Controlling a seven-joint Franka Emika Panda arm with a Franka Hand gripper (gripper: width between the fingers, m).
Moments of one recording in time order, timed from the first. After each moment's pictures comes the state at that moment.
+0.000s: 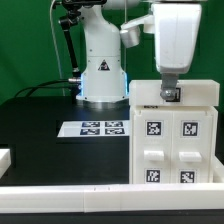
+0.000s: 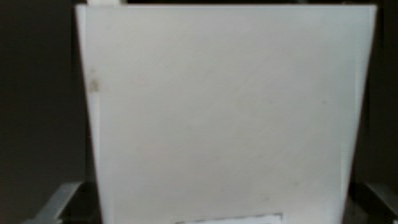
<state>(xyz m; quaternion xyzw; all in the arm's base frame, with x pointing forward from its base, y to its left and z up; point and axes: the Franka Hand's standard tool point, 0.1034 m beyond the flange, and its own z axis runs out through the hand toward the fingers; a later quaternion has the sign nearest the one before) 0.611 0.066 0.155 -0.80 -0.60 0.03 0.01</state>
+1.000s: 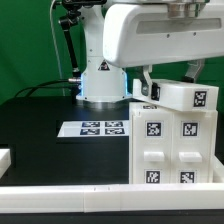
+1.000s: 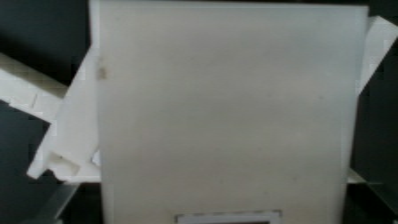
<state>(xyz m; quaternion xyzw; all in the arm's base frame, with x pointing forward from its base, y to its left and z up) 0.608 0.070 0.154 -0.99 -0.16 0.03 0.00</state>
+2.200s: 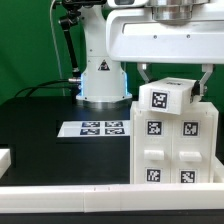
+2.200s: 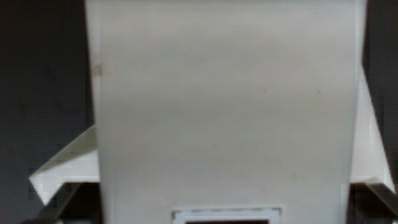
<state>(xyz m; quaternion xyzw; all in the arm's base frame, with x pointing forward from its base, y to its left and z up) 0.608 0.078 0.152 -0.96 0.28 0.03 0.02</state>
